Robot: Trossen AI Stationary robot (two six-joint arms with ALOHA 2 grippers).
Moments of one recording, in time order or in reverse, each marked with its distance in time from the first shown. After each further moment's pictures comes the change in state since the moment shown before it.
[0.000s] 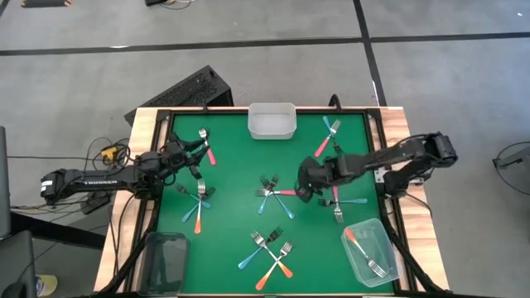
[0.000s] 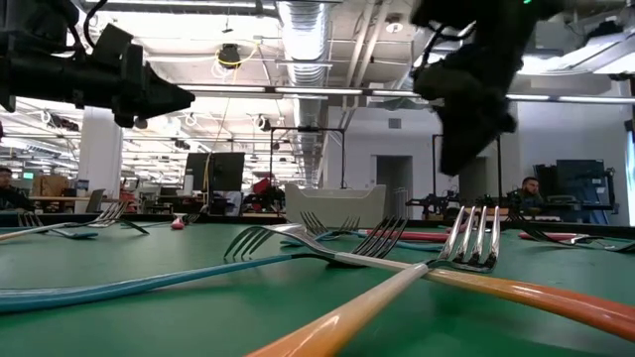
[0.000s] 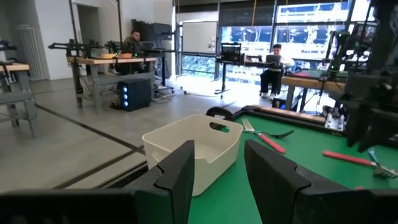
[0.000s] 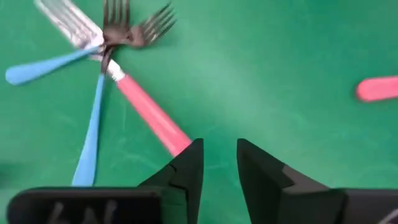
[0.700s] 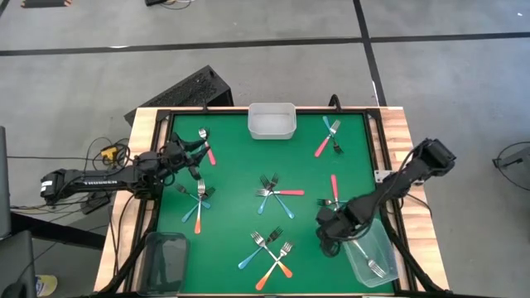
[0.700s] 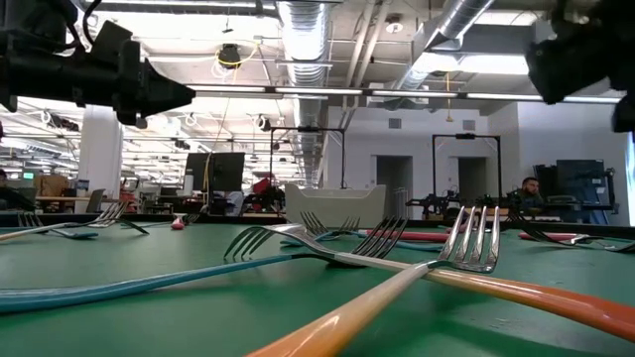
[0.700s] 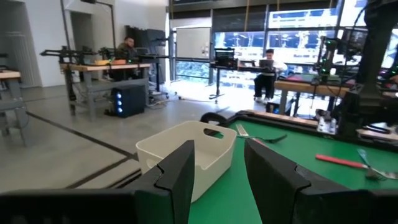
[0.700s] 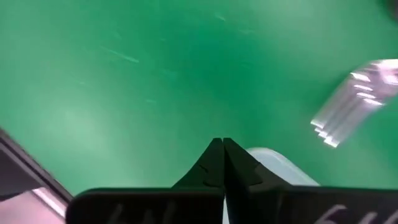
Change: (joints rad) left arm 0.000 0.000 0.000 0.031 0.028 0.016; right arm 0.517 0.063 0.000 -0.123 -0.391 0.466
